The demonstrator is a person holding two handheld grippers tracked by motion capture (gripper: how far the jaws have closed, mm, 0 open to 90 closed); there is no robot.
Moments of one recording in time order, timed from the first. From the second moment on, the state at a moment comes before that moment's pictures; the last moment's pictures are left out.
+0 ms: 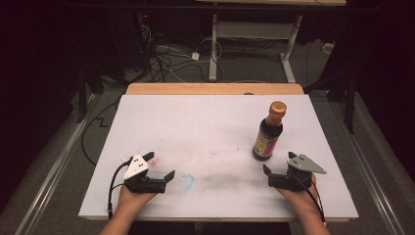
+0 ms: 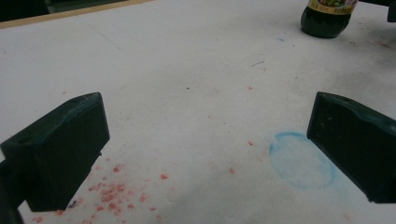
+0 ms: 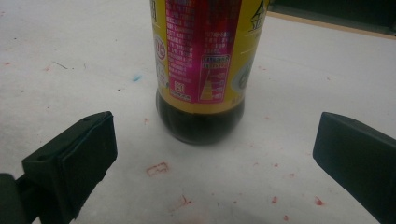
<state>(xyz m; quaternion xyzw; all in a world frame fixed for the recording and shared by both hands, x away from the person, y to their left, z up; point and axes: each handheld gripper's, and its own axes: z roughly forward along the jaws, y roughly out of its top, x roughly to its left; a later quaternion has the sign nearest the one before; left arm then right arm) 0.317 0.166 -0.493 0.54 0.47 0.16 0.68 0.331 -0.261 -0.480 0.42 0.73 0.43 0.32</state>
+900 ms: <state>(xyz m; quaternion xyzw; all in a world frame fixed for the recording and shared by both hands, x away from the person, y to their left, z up) 0.319 0.167 -0.493 0.55 0.47 0.14 0.68 0.335 -0.255 -0.458 0.42 0.72 0.47 0.30</state>
